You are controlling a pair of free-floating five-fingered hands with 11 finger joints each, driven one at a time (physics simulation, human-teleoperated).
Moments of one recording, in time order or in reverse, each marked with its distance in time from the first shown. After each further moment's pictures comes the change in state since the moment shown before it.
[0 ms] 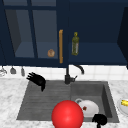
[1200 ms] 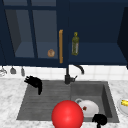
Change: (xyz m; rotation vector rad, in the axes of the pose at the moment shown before) left hand -0.017 -0.011 0.024 -0.101 -0.034 0.125; right hand 0.000 0.000 0.000 0.000 0.000 0.000
